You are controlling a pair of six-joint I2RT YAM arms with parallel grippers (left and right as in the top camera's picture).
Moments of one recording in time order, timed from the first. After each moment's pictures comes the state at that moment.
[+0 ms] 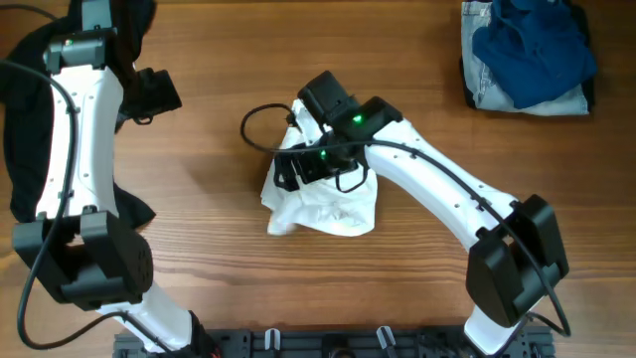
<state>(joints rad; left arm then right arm) 0.11 1.86 1.78 -1.26 -0.18 -0.30 0.66 1.87 1.53 -0.91 -0.37 0.26</state>
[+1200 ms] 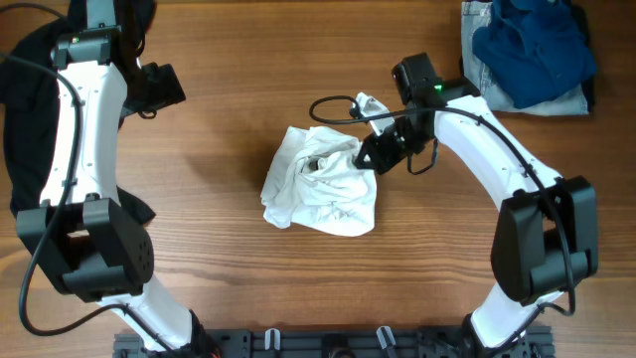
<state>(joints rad) 0.11 1.90 1.78 -1.18 -0.15 -0.30 0.30 1.87 1.39 -1.00 -0.58 -0.37</state>
